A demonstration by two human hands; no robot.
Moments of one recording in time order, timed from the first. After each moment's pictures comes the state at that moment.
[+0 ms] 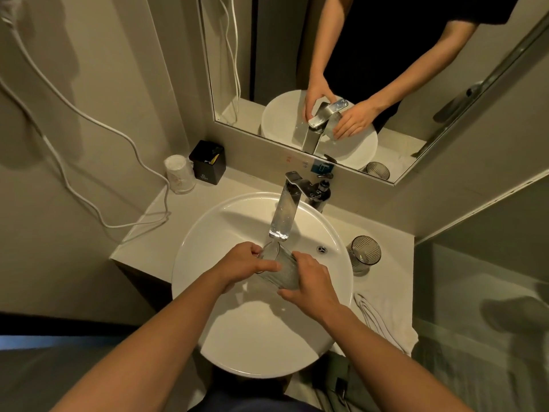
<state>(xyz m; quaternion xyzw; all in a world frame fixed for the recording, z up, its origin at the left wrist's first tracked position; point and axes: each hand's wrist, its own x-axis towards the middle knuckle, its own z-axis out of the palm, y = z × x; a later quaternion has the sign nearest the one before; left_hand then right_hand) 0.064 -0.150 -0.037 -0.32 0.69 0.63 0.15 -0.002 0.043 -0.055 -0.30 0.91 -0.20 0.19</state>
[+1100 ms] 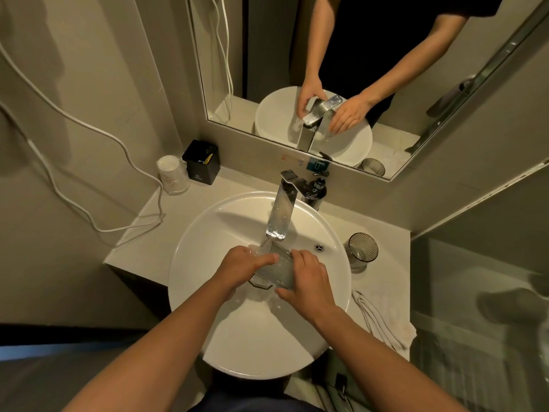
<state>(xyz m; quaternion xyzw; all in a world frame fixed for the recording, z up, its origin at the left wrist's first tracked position) 0.065 -0.139 -0.046 -0.35 0.65 0.67 0.09 0.006 0.038 -0.056 -0.30 0.93 -0.16 0.14</state>
